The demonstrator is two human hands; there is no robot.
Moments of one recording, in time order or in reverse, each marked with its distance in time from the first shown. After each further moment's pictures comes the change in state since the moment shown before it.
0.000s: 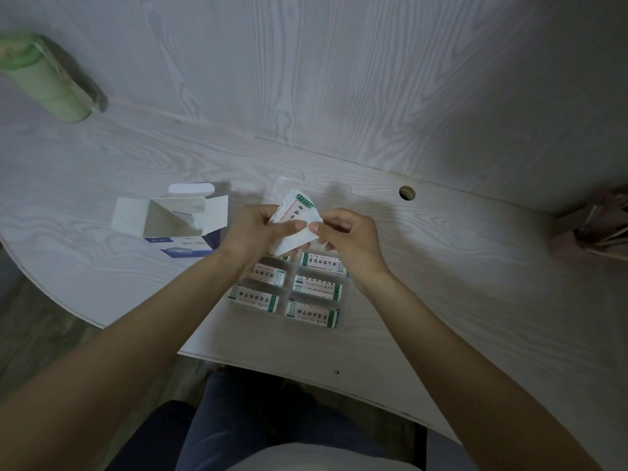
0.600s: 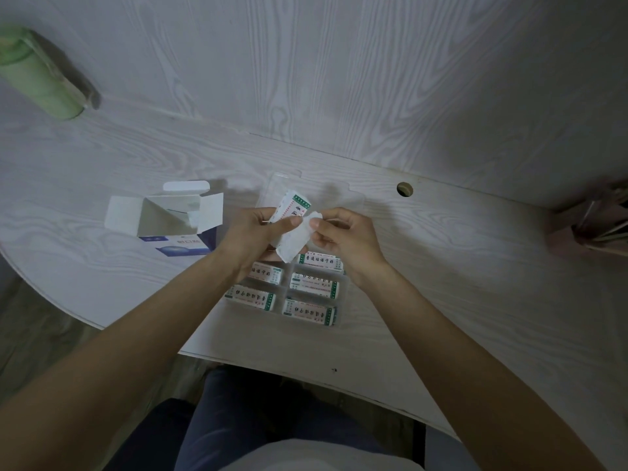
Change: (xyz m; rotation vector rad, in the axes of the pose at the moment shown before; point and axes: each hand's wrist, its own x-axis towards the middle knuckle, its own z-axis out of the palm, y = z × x) left_hand 0.002 -0.006 0.003 -0.113 -0.011 -0.092; right_hand 0.004 0.004 -0.002 0.263 0.009 0.144
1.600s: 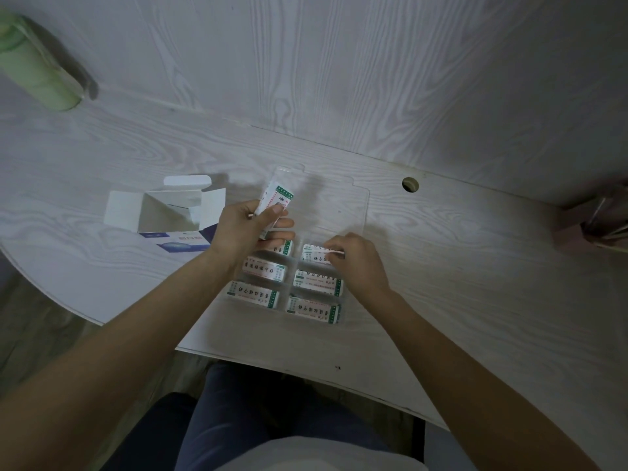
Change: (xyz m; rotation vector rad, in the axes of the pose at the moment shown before) left_hand 0.014 -0.011 -0.017 -0.005 0.123 0.016; right_hand 0.013 0.051 -0.023 -1.126 0.023 -0.275
